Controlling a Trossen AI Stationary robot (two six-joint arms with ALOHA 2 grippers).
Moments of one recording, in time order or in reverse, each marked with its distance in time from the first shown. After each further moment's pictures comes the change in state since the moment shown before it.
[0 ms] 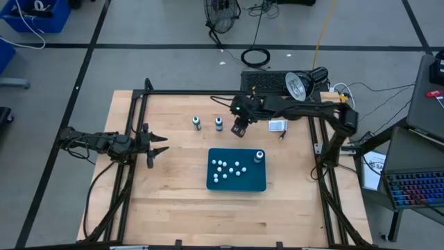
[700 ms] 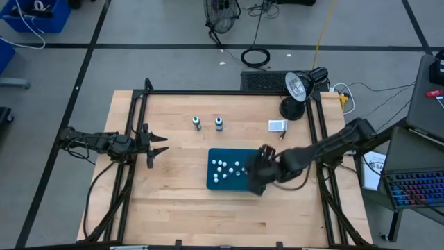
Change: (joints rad) left arm 0.000 0.000 0.000 0.000 0.000 0.000; right arm 0.670 -0.124 -0.046 -0.235 0.199 0.516
